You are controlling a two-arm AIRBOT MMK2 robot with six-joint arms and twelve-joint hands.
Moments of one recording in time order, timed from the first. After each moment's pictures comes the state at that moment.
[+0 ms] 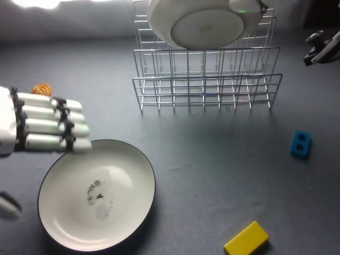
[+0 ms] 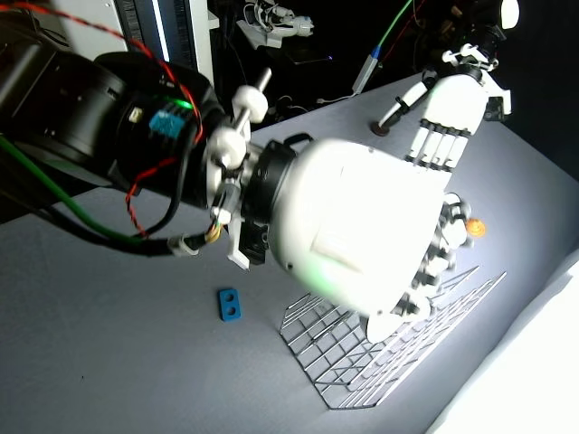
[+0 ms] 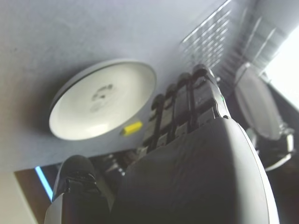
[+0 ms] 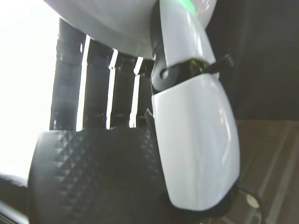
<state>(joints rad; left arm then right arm) 0.75 -0.65 1.42 1.17 -0.98 0.22 -0.10 -1.08 1.18 0.41 0.30 -0.83</state>
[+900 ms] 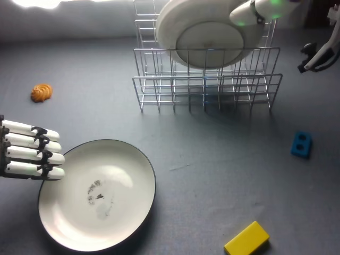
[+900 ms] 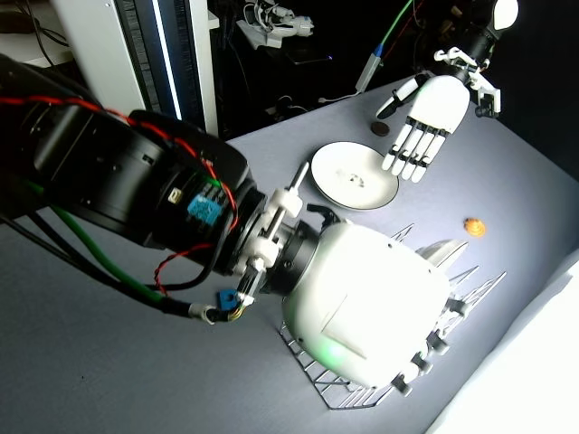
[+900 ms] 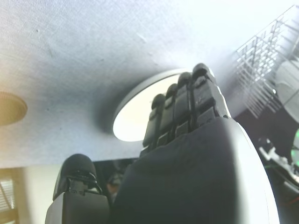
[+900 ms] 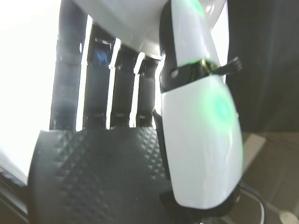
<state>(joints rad) 0.82 -0.64 1.42 1.29 -0.96 0.19 -0.15 -1.17 1.34 0.51 0.24 -0.82</state>
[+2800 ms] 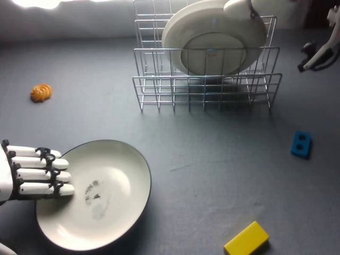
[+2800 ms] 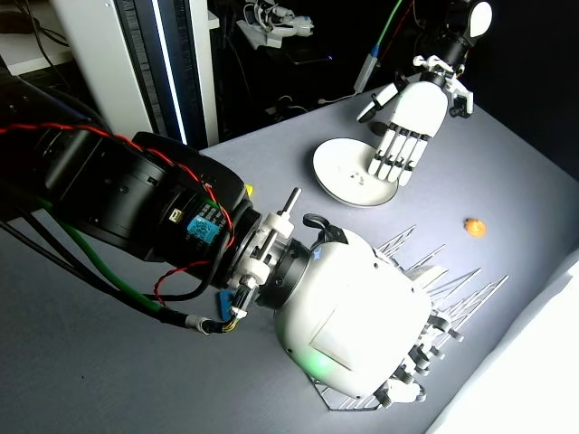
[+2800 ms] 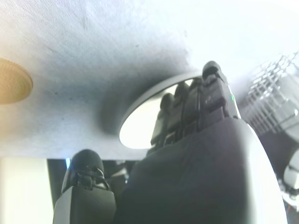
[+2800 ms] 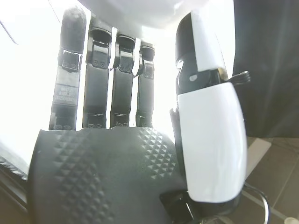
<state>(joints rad) 0.99 -0.62 1.26 1.11 -0.80 0.19 -0.15 -1.17 1.32 0.43 0.29 -0.82</state>
